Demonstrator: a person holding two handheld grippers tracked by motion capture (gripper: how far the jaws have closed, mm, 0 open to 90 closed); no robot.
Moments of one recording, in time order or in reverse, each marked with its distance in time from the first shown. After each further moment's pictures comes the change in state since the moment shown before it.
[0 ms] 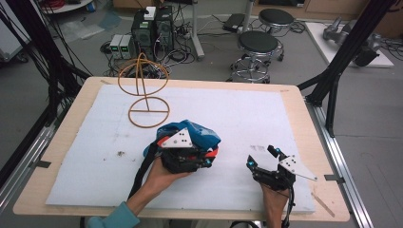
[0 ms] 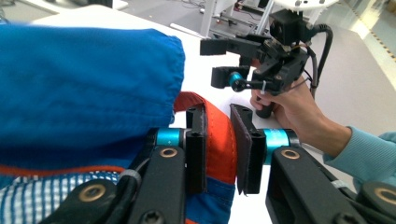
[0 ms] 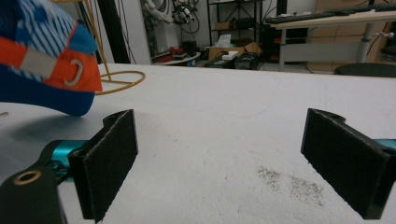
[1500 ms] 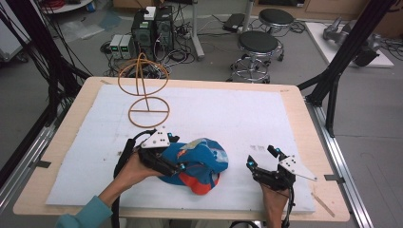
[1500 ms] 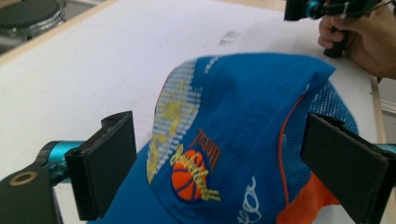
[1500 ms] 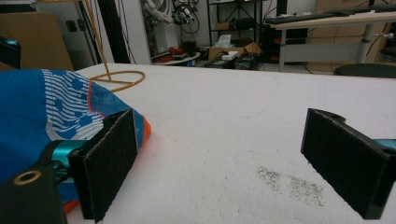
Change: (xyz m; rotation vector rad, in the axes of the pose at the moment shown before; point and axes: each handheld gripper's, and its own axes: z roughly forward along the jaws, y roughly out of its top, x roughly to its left) left arm 0.046 -0.032 -0.042 0.105 0.167 0.154; right arm 0.000 0.000 0.000 0.002 -0.002 -0.003
